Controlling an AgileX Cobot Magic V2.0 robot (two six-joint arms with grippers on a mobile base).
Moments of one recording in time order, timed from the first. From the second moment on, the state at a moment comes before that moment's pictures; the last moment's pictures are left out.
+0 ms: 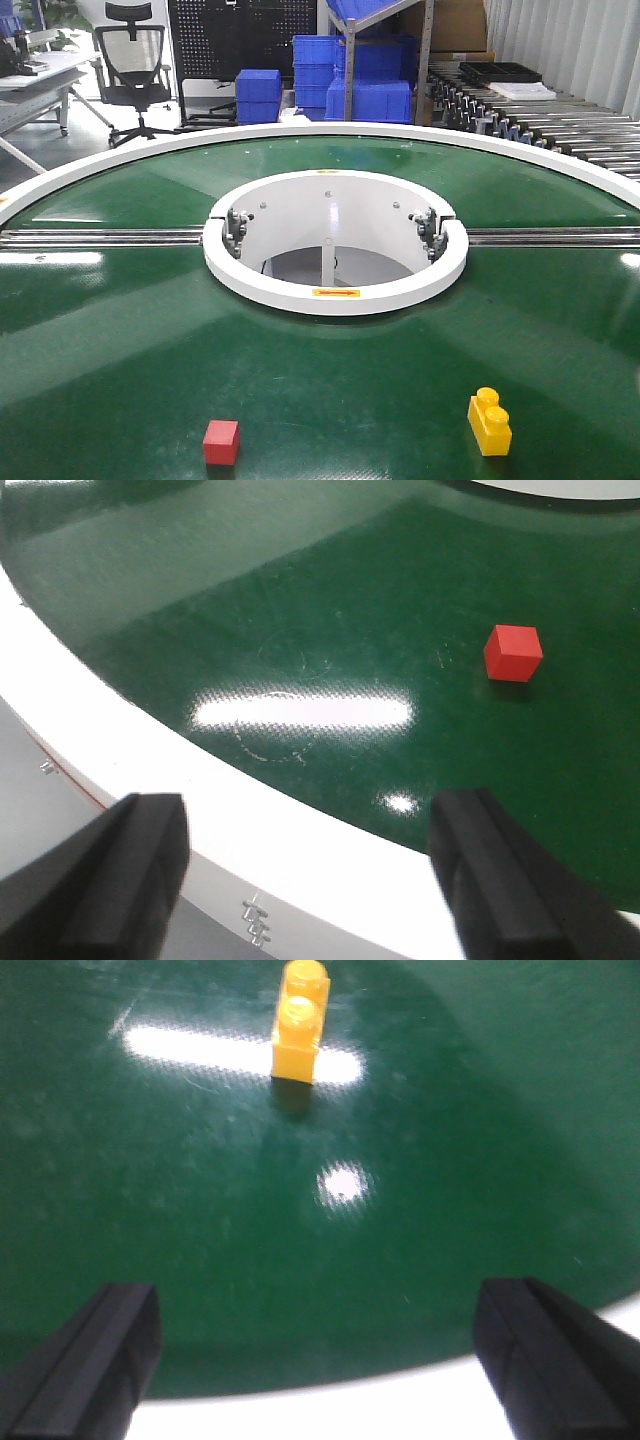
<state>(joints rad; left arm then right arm) 0.03 0.50 -0.66 -0.05 0.84 0.00 0.13 0.99 -0.81 -0.07 0.80 -0.04</state>
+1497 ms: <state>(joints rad) 0.03 0.50 -0.66 -0.05 0.85 0.00 0.13 2.06 -1.47 -0.06 0.72 0.00</state>
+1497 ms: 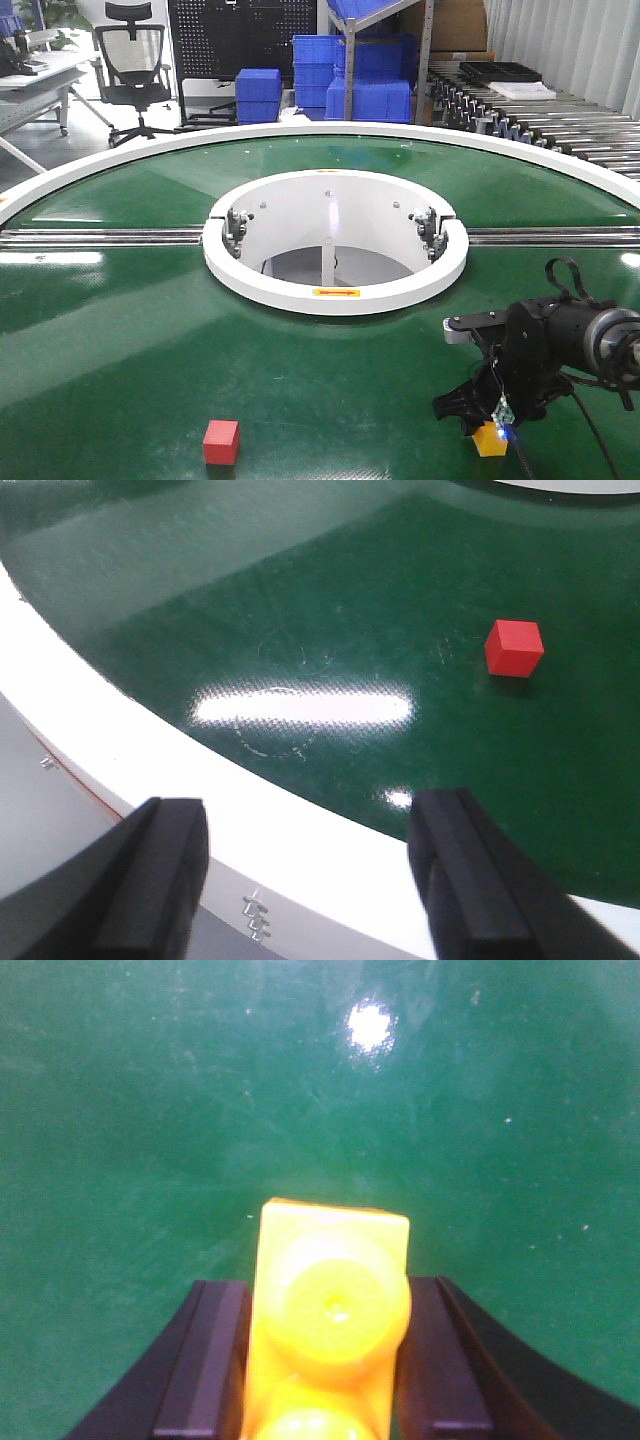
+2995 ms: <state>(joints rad) -0.34 2.04 -1.56 -0.26 0.78 0.17 0.26 0.96 -0.98 0.06 0.86 -0.24</state>
